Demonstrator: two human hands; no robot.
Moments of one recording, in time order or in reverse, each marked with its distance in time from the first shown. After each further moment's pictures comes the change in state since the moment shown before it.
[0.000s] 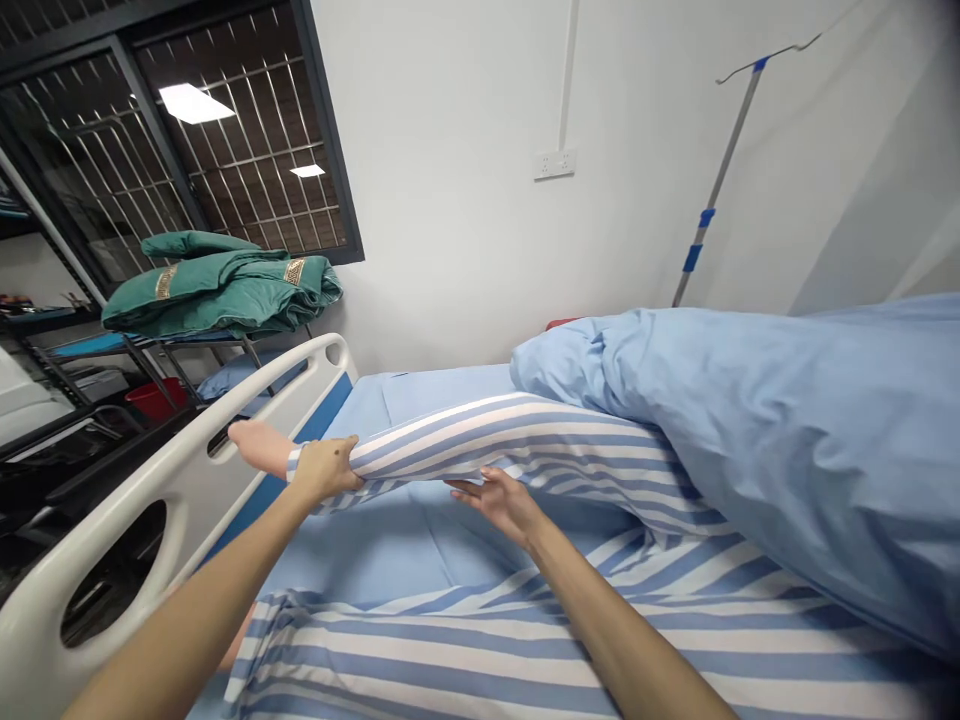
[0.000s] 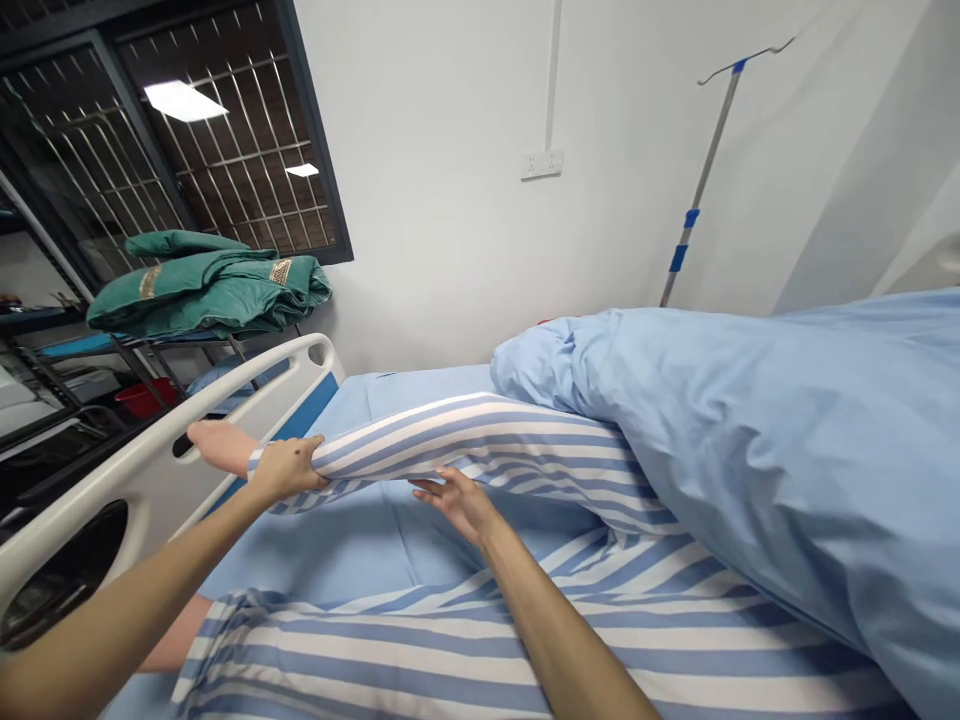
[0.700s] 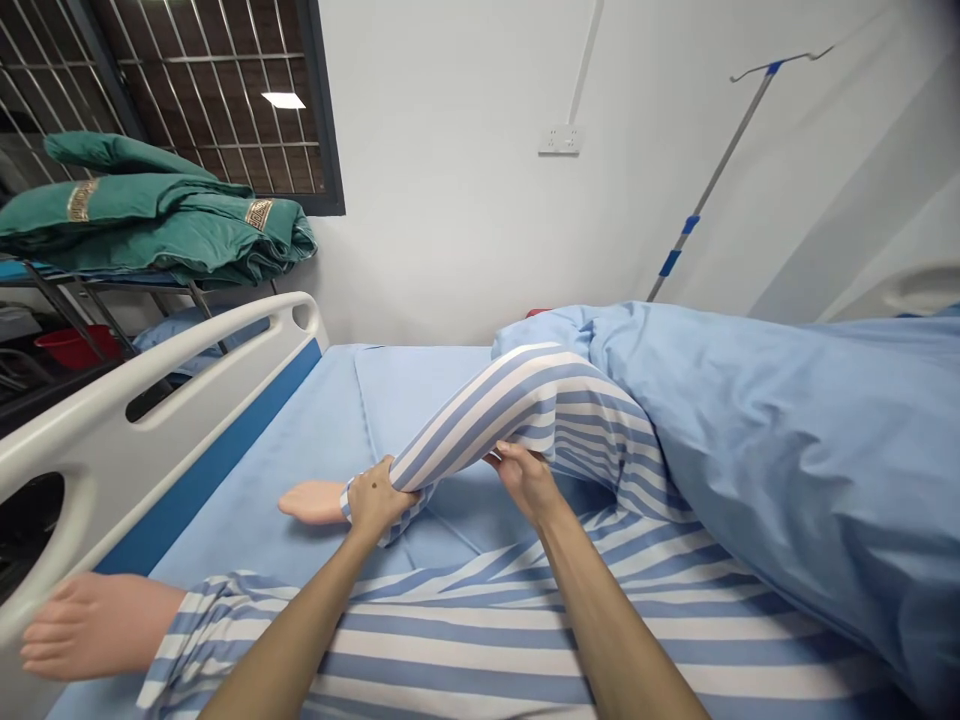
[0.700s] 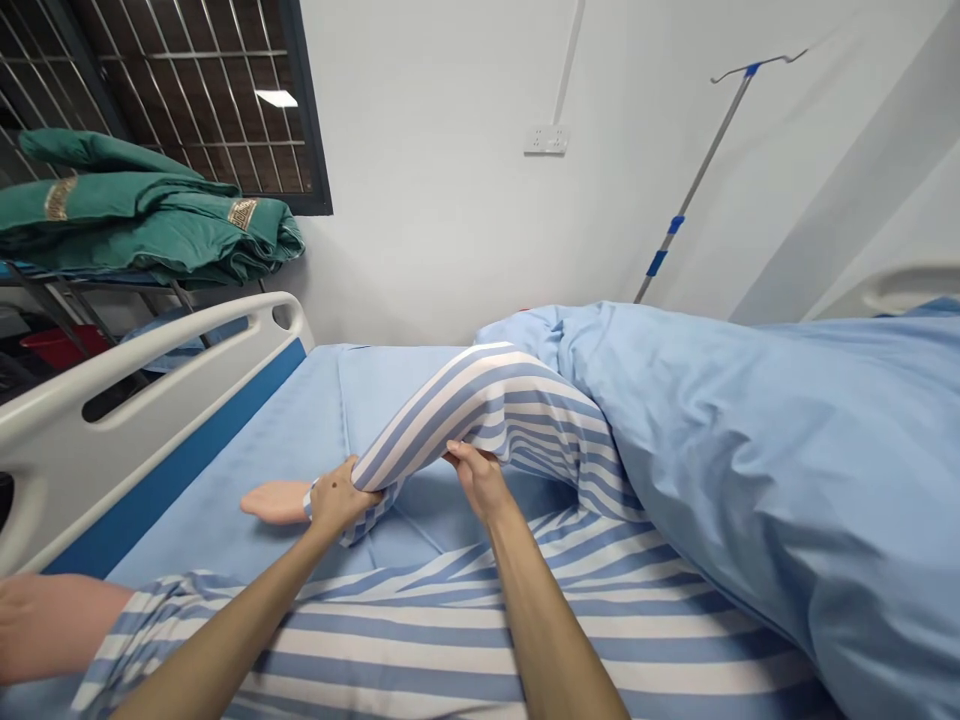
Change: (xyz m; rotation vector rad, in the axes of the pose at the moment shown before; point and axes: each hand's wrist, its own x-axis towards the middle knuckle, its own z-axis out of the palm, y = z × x) left_hand -0.006 0.136 0.098 -0.496 -0.047 -0.241; right_hand -0.016 -0.042 -0.006 -0.320 0.228 -0.363
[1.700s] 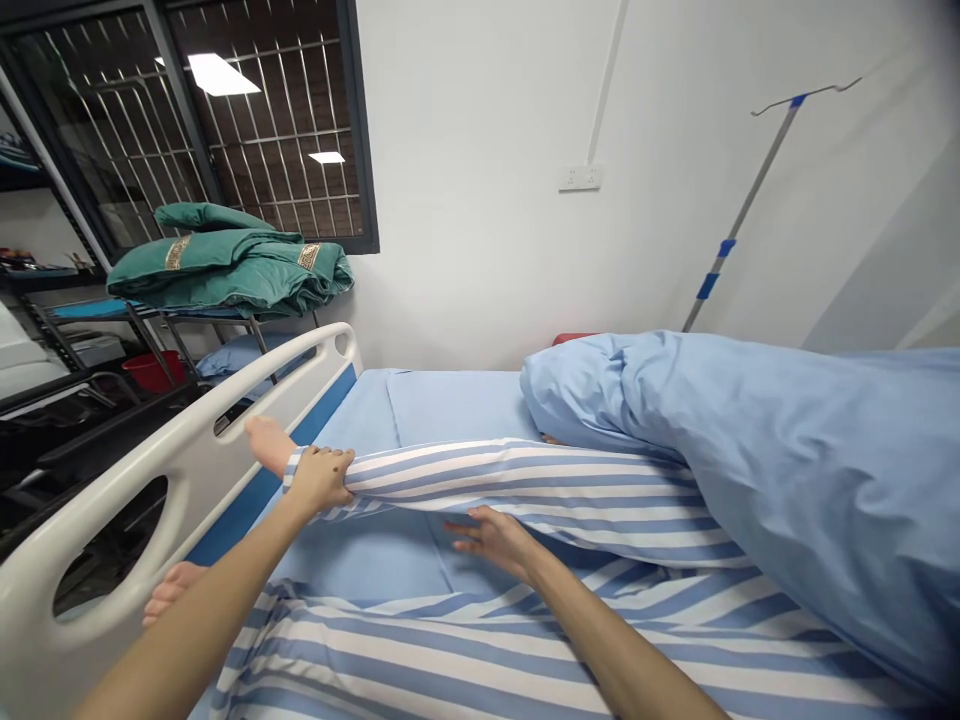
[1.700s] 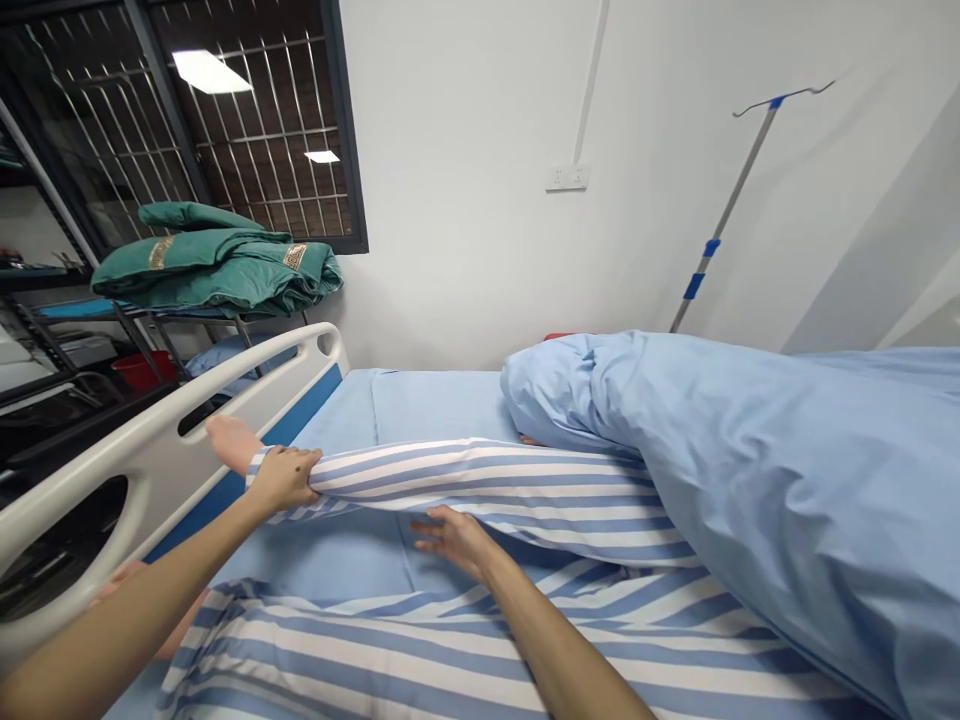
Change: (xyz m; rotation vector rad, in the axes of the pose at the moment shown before) left_hand 0.032 -0.128 -0.107 0.465 0.052 0.345; right_hand -0.021 0.077 0.018 0.141 -0.198 0.650
